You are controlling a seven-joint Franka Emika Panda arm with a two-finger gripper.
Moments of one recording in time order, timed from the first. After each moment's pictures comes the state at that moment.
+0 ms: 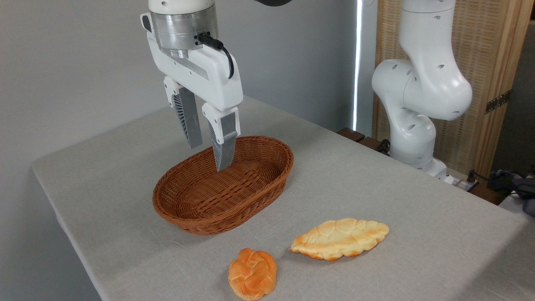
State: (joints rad) arm -0.07 0.01 0.05 -1.63 -0.10 1.66 0.76
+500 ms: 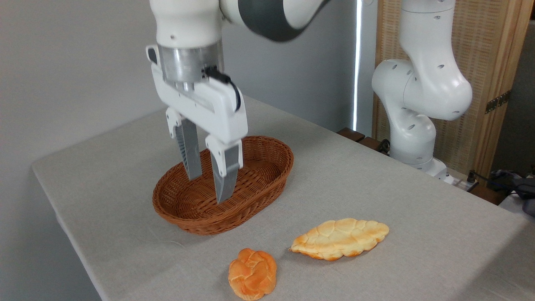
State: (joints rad) arm -0.07 0.01 0.07 -1.76 -0.07 1.88 0.76
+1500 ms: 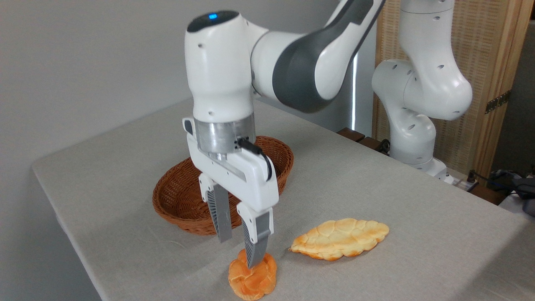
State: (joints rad) arm -0.06 0.03 0.14 -2.00 0.05 2.17 0.84
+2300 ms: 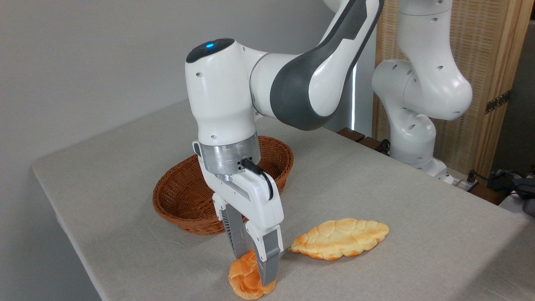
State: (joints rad) arm -0.06 0.06 0.14 -2.03 0.15 2.18 0.86
